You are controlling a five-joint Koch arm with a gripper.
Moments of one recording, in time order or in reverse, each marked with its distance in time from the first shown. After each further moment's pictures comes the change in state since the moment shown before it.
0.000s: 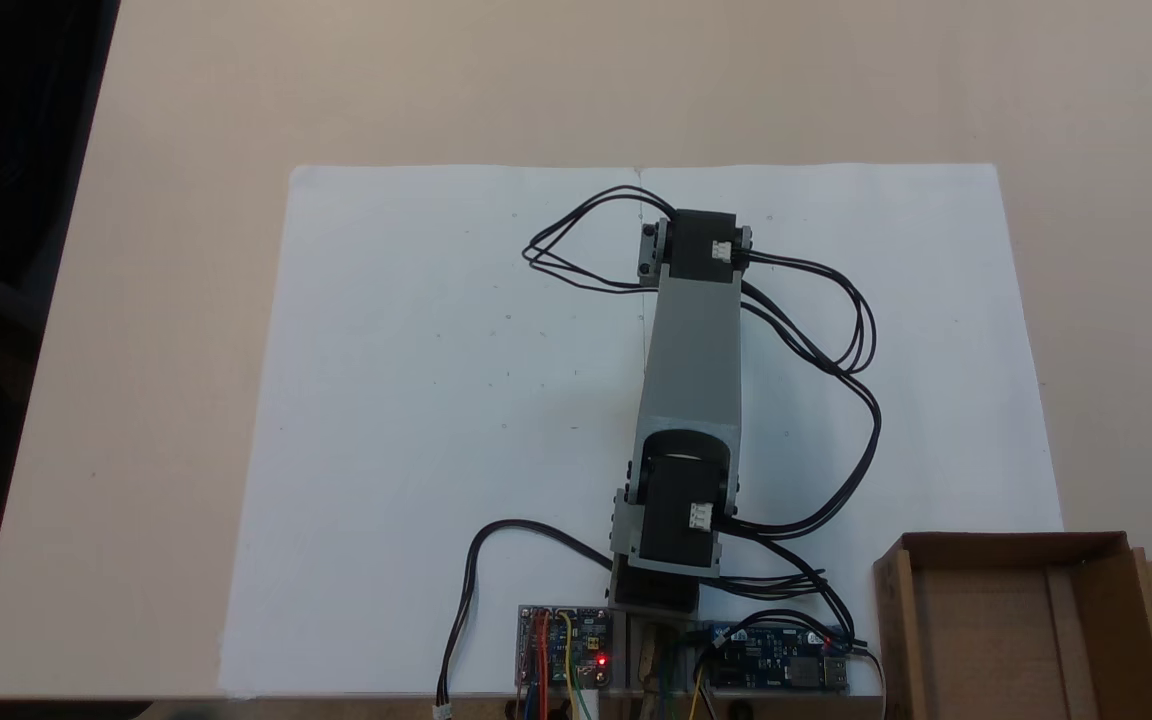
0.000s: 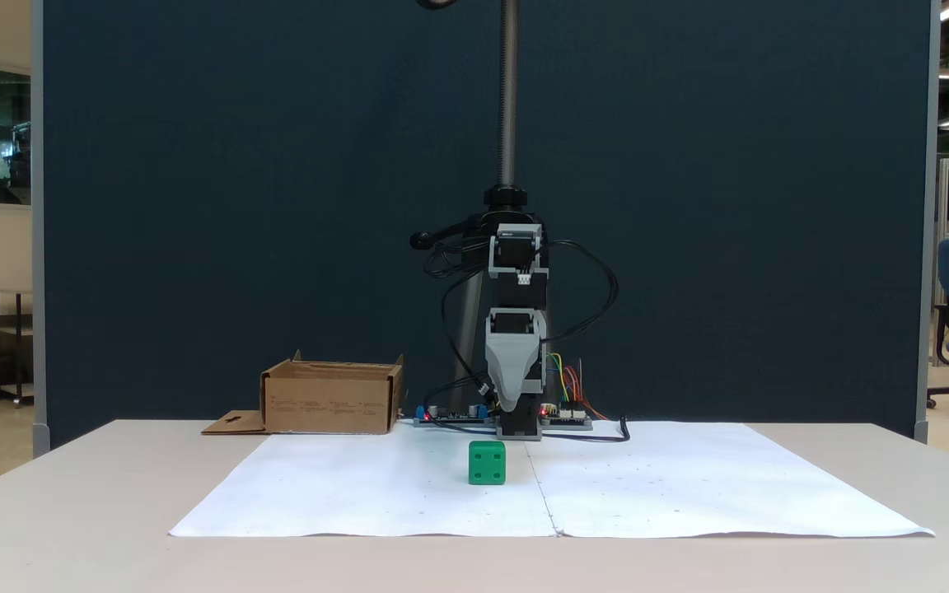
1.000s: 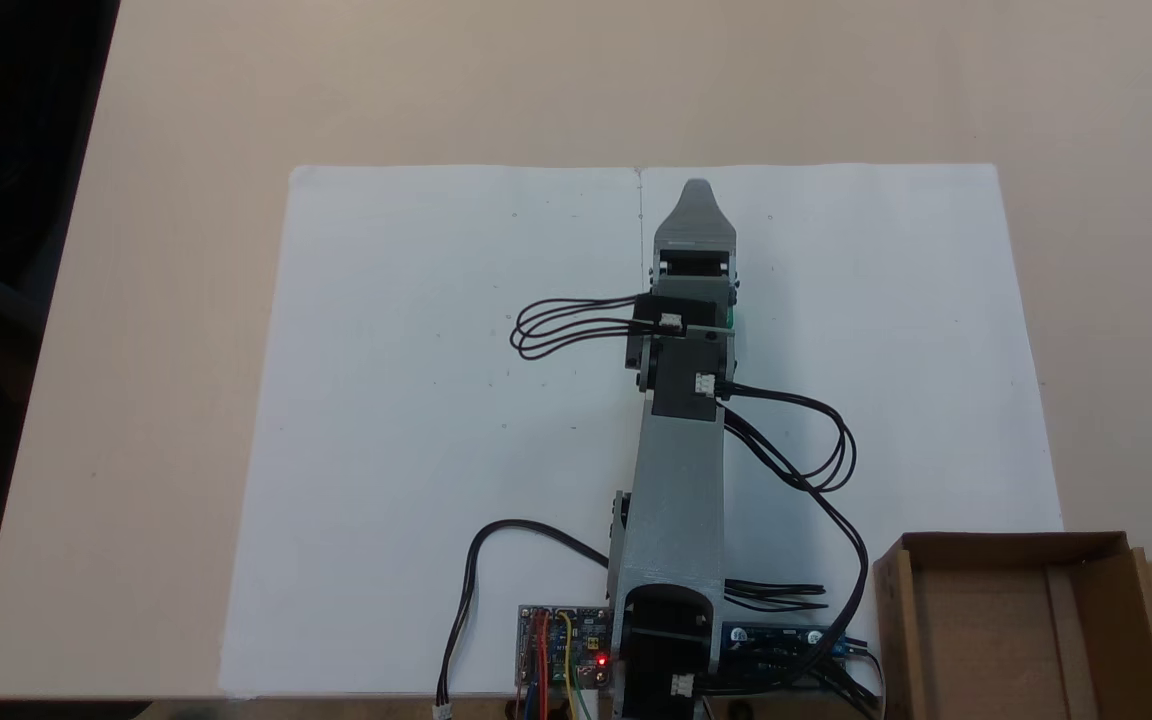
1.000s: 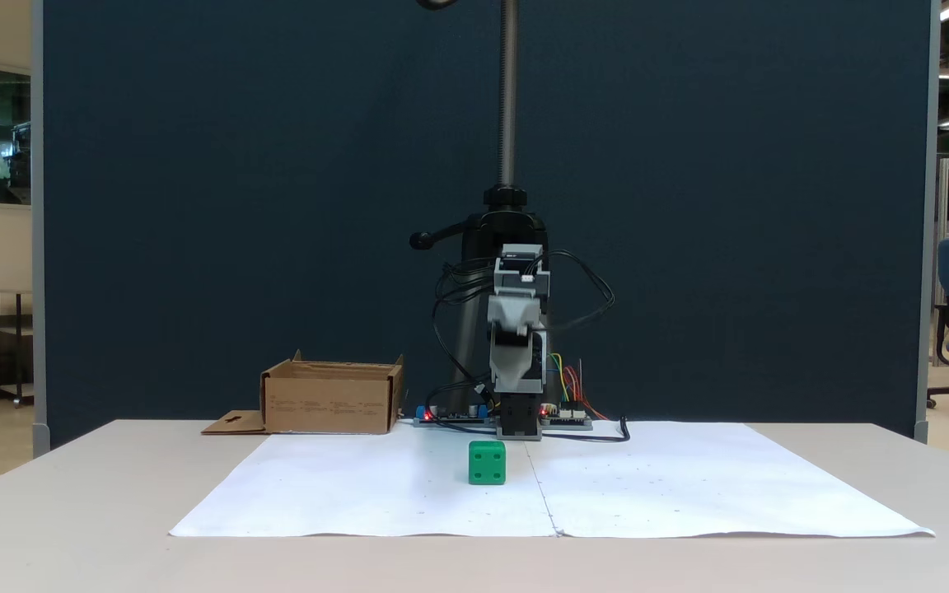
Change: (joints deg) arm -1.7 28.7 26.4 -35.5 5.0
